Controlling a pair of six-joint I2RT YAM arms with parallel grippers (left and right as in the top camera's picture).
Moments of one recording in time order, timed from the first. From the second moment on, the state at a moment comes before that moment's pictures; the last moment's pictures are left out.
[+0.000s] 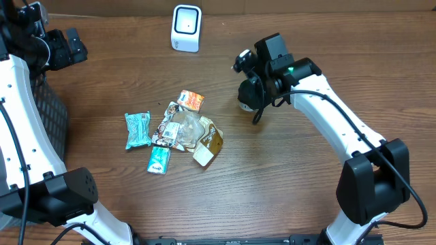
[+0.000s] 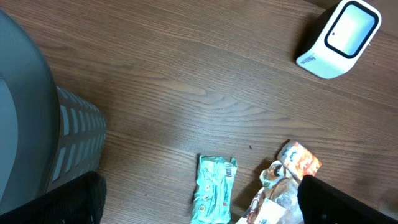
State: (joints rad) left arm 0.34 1.90 2.27 -1.44 0.17 -0.05; right arm 0.40 1.86 1.52 -0.79 -0.17 -0.40
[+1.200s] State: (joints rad) left arm 0.34 1.90 2.27 -1.44 0.17 -0.05; right arm 0.43 1.94 1.55 -0.84 -0.21 -0.46
